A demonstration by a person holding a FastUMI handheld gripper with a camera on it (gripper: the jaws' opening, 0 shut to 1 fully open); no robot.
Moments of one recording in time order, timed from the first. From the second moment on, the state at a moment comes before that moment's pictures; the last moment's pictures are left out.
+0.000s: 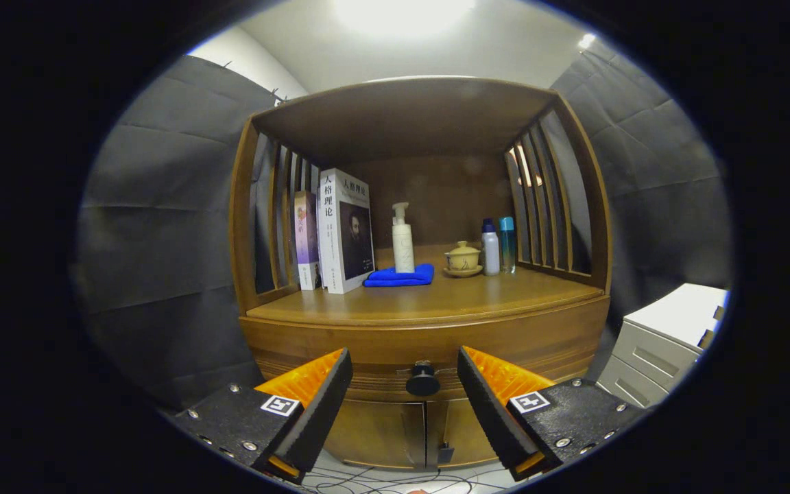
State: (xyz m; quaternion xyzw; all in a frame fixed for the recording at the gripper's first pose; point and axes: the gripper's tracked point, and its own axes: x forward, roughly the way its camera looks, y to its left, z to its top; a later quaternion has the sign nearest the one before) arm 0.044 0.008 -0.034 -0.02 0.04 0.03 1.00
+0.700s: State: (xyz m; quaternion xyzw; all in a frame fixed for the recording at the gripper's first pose) arm 0.116 -0.014 -0.115 -0.05 0.13 -0.01 0.99
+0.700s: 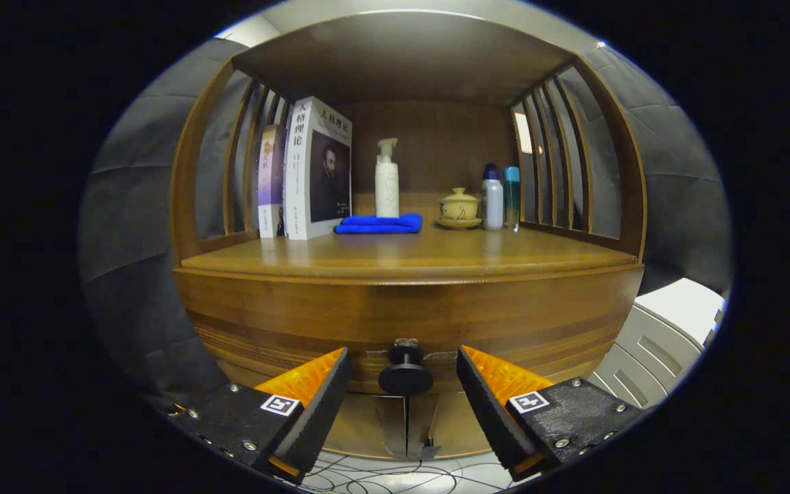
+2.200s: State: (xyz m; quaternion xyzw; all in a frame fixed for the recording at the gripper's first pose) arm 0.039 -0.007 -0.121 -0.07 0.12 0.00 0.99
